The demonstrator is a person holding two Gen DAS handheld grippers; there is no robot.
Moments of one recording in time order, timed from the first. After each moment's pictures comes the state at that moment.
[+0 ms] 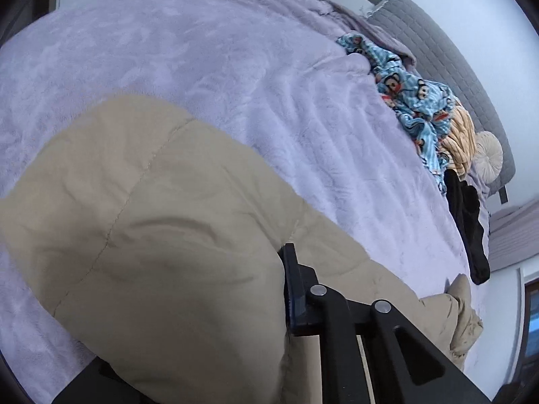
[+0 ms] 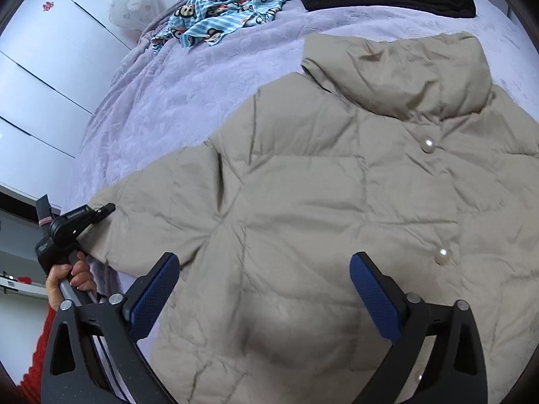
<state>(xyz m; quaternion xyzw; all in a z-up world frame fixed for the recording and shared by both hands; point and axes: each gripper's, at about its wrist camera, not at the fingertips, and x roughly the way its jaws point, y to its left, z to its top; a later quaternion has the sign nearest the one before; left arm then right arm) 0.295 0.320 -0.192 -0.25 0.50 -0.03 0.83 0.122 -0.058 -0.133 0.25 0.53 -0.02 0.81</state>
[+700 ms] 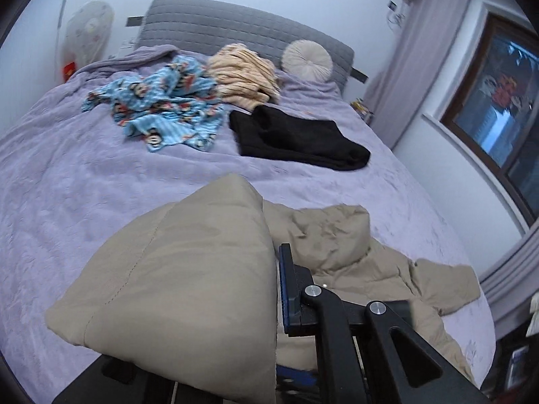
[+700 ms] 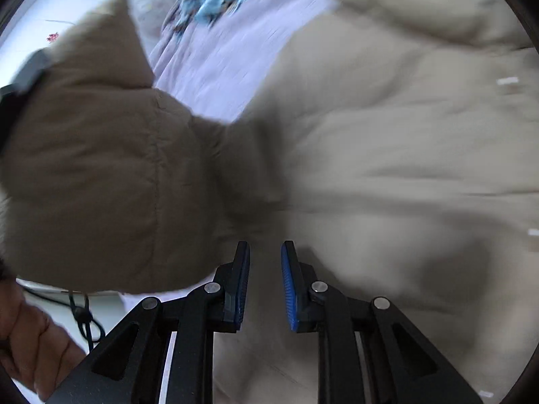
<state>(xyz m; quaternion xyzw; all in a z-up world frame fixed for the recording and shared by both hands) 0.194 0.040 -0.044 -0.02 0.40 -0.35 0.84 0.117 -0.082 -0.160 0.36 0.54 0.06 0.76</state>
